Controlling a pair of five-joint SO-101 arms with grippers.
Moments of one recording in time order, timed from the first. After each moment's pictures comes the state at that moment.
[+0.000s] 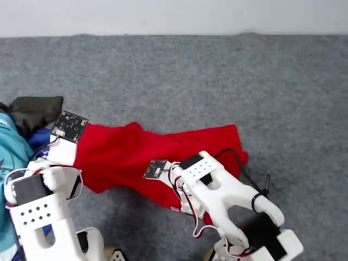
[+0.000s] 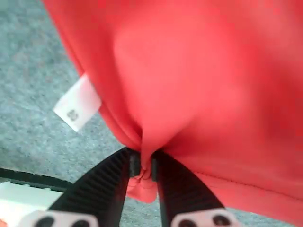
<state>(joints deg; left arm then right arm) -24.4 -53.7 48.6 87.3 -29.8 -36.7 -5.5 51.3 67.4 33.2</state>
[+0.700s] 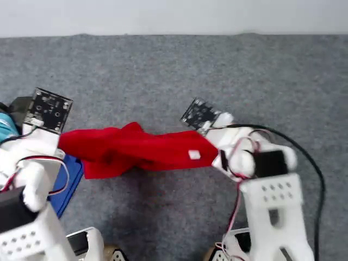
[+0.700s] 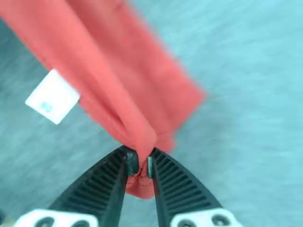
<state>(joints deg) -22.8 -53.7 16.8 92.2 -29.8 -11.1 -45.5 27.6 82.0 45.1</state>
